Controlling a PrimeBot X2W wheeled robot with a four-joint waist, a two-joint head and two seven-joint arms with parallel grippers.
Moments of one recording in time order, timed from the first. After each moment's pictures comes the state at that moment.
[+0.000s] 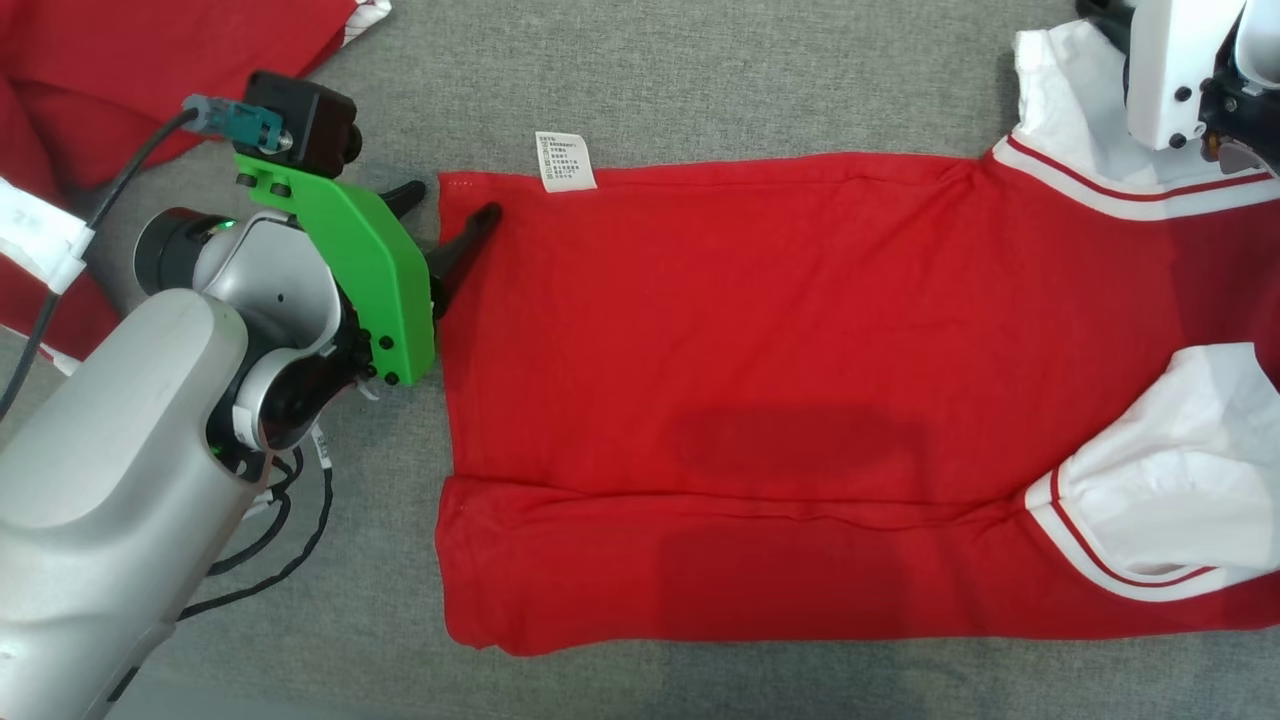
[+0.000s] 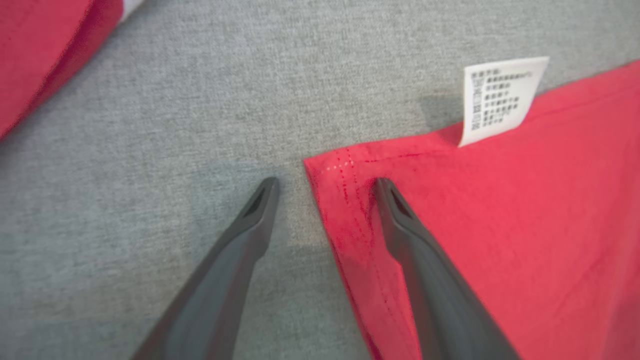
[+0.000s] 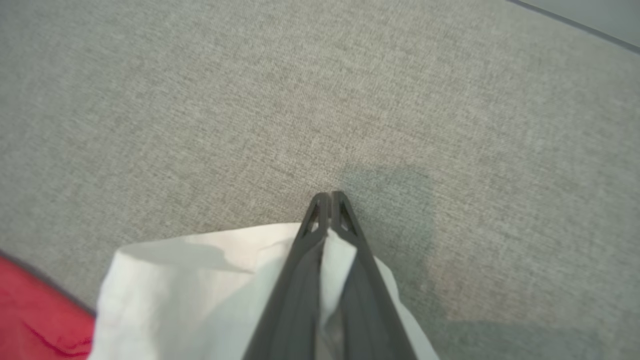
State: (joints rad) left arm -0.87 0.51 -0.78 0.16 -1.00 0.07 0.51; right arm -1.03 -0.49 0.32 0.35 0.56 0.13 0.85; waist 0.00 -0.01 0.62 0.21
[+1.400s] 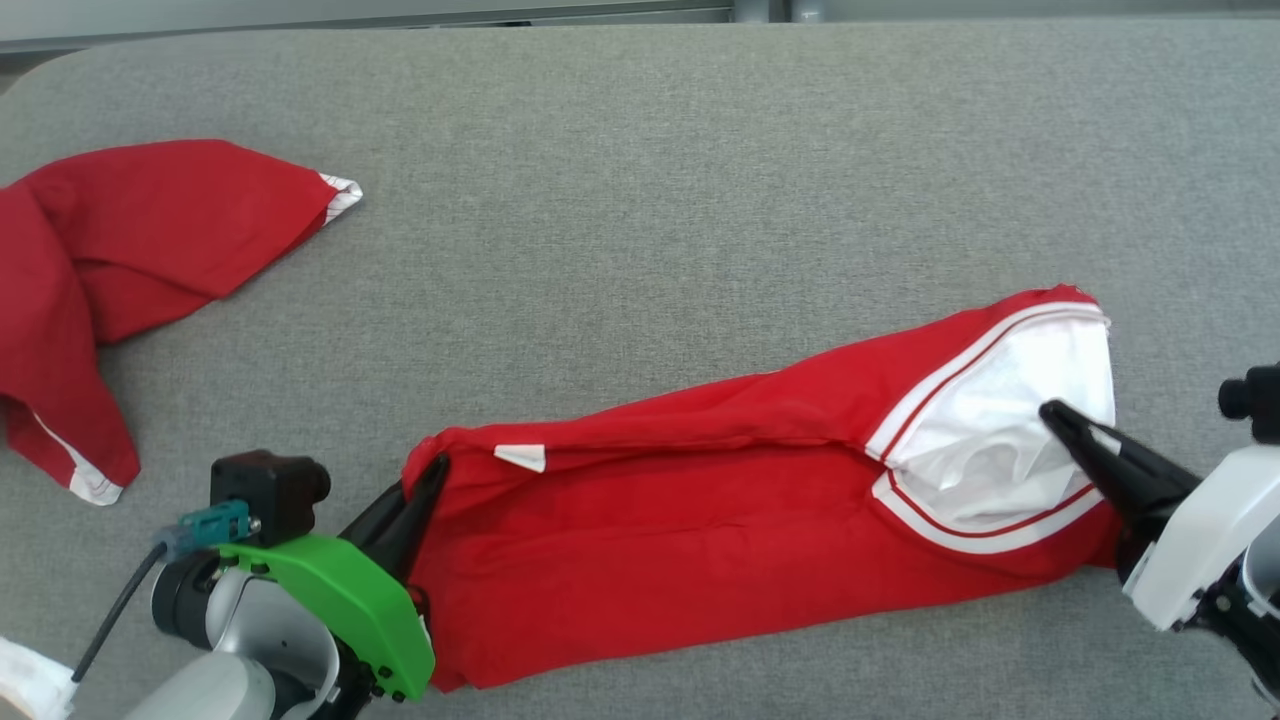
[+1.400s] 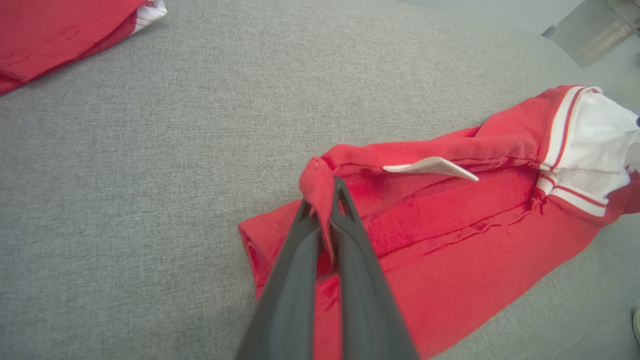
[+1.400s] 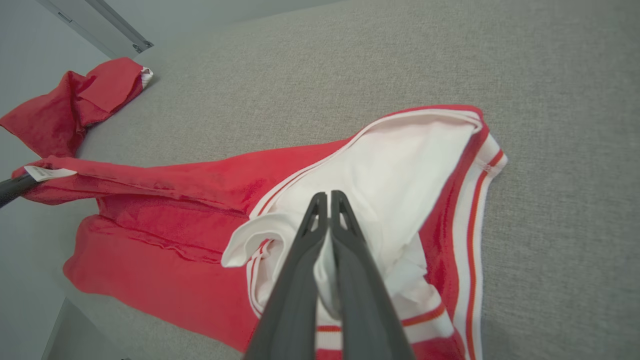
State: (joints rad) left arm -0.29 0.66 -0.74 -0.20 -0.97 0.27 0.12; right arm -0.06 -0.55 0.10 -0.21 0.84 0.13 0.41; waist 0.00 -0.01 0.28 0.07
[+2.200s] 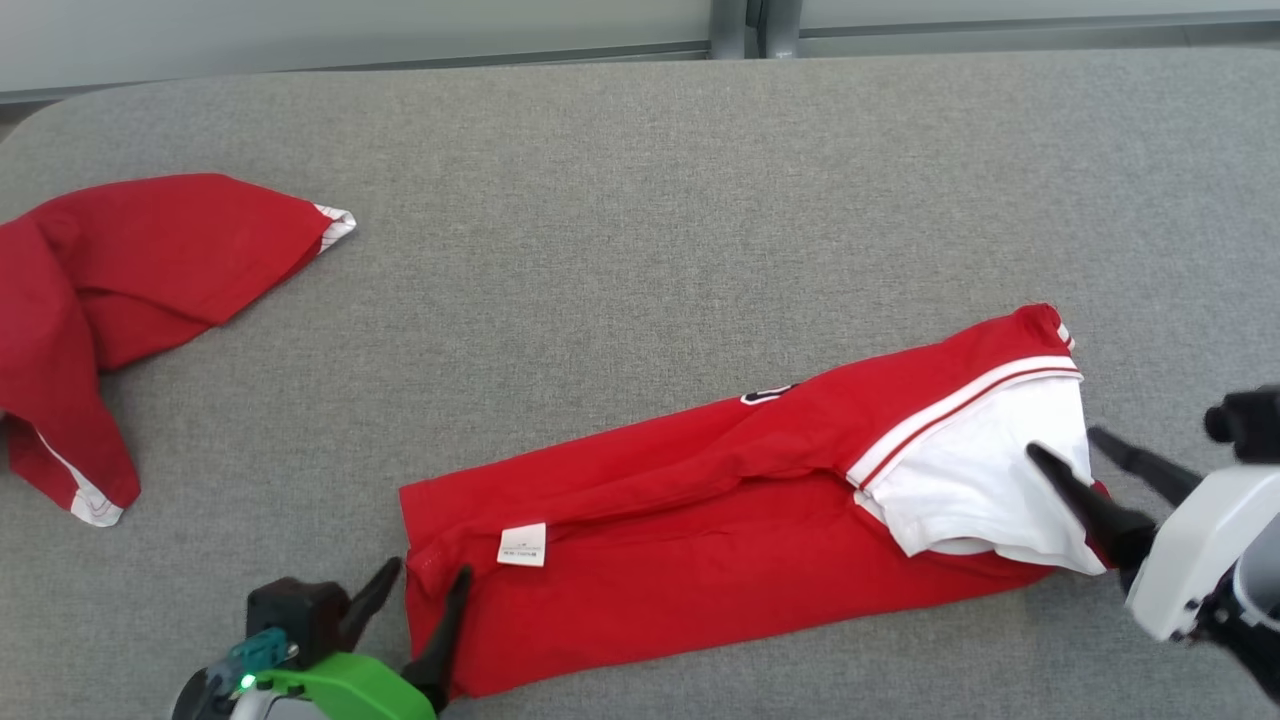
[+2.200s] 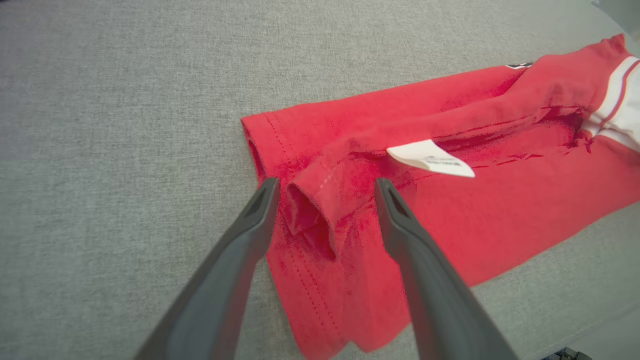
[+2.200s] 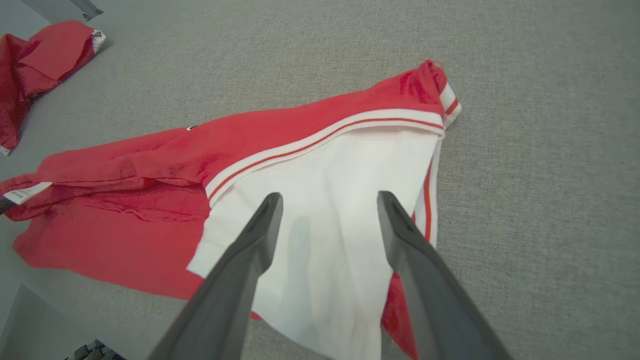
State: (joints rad) left arm -0.14 0.61 -0.79 -0.08 -0.91 0.31 -0.03; right arm -0.01 -0.52 0.10 -0.16 0.73 0.13 0.44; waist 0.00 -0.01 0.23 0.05
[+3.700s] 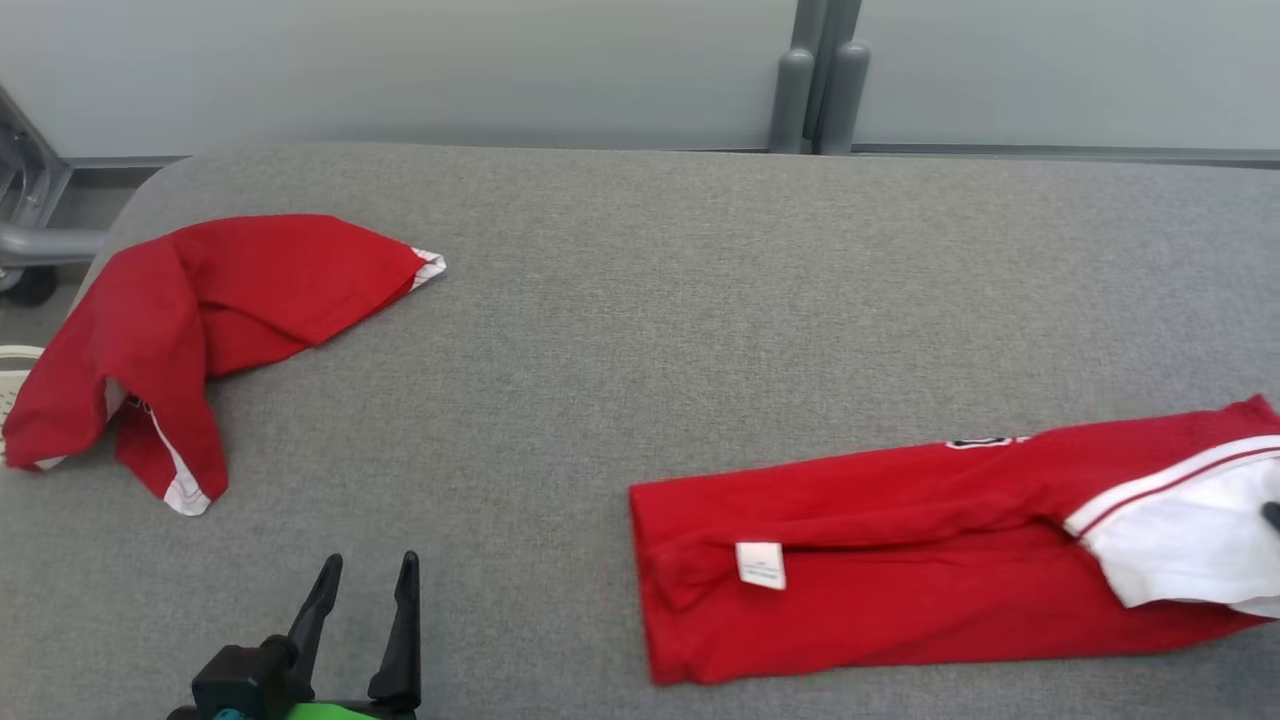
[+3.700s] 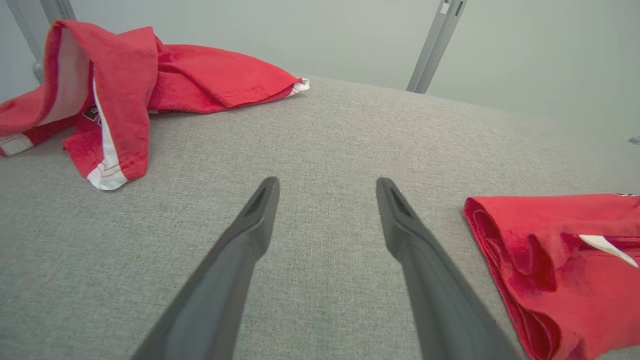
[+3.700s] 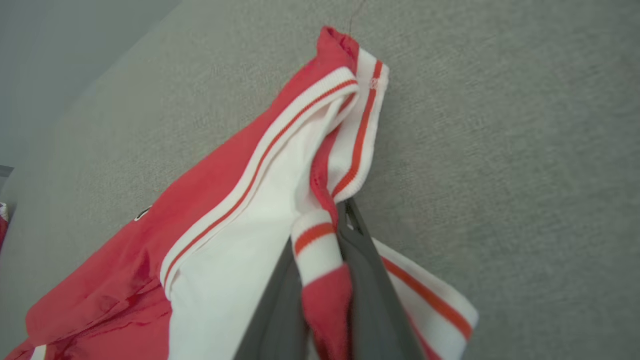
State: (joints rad) left arm 0.08 0.32 -0.38 0.10 -0.56 0.10 -0.26; right arm -0.14 -0.46 -0.23 0.43 0.88 0.13 0.54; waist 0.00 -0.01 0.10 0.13
